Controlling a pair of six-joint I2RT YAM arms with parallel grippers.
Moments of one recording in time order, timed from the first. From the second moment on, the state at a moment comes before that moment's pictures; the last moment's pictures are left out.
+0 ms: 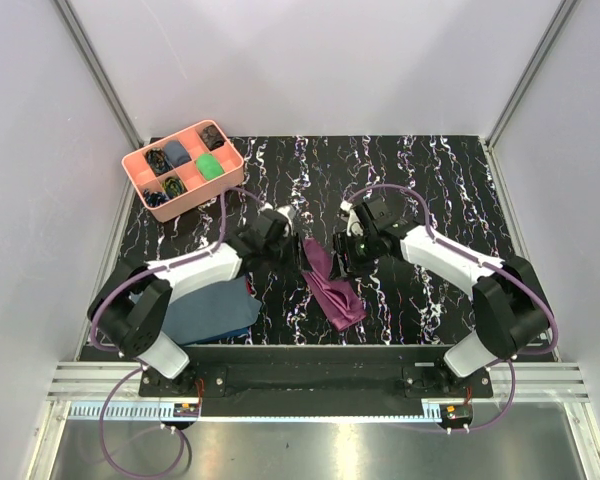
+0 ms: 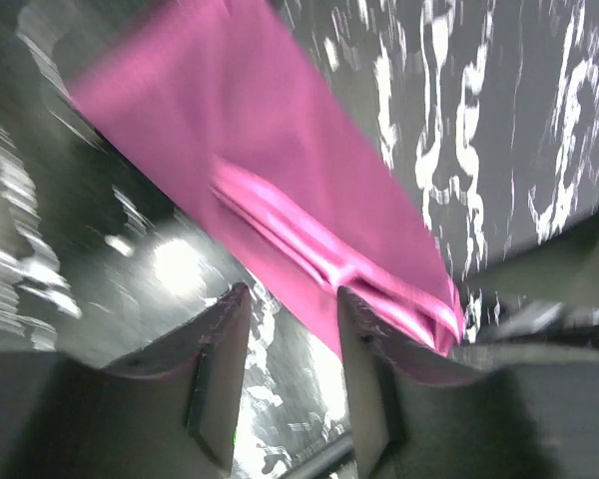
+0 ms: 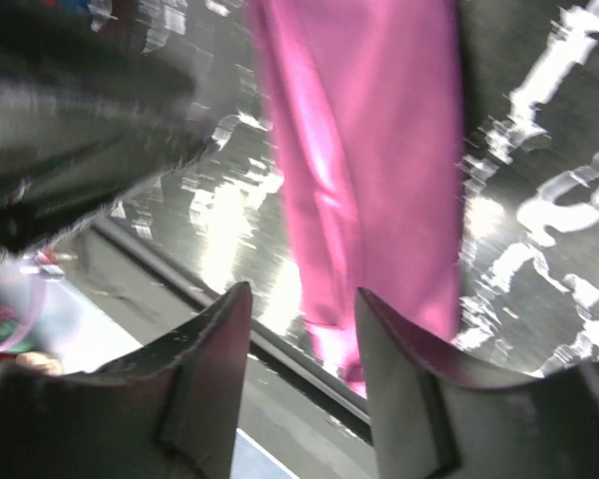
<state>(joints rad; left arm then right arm) -0.66 1.56 0.91 -0.19 0.20 -0.71 0.57 1.55 1.02 -0.52 -0.43 0.43</state>
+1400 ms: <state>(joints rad) -0.83 1.63 0.71 0.10 0.22 -1.03 0.74 1.55 1.01 -0.76 -0.16 0.41</state>
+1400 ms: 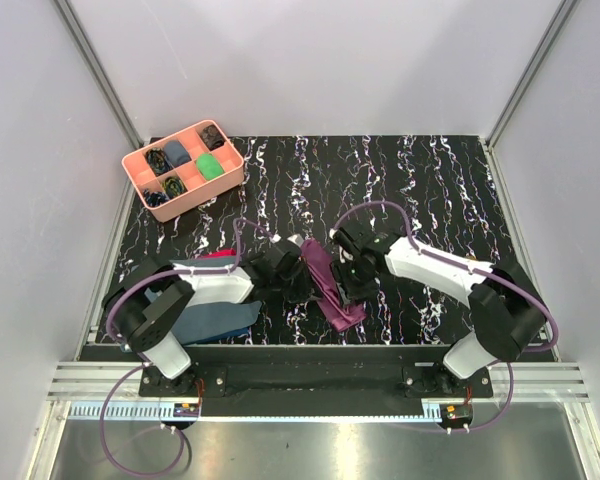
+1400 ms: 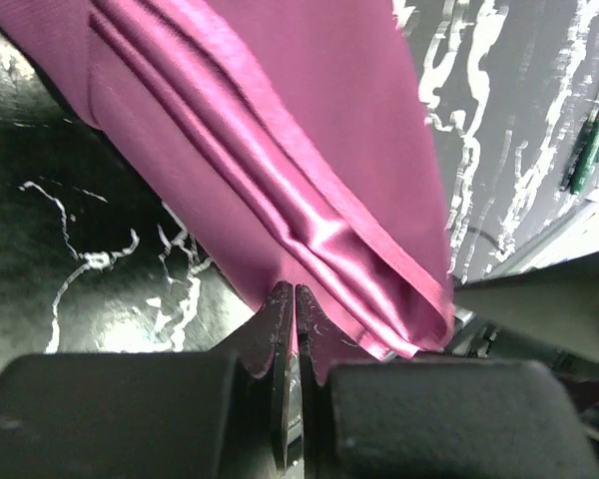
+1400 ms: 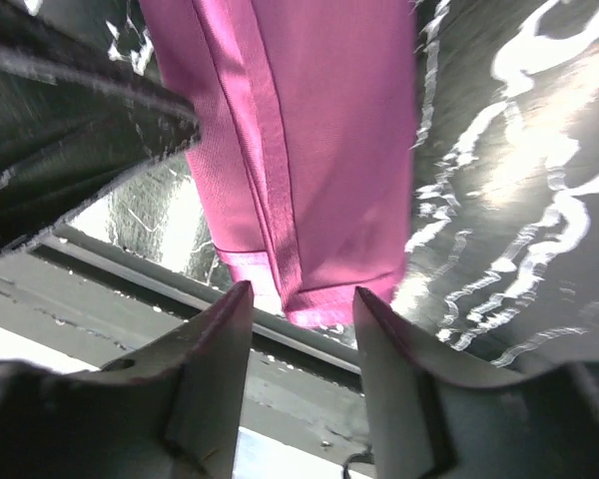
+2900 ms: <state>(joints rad) -0.77 1.67 0.66 0.22 0.24 -1.07 0.87 1.79 1.14 -0.73 0.00 0.26</state>
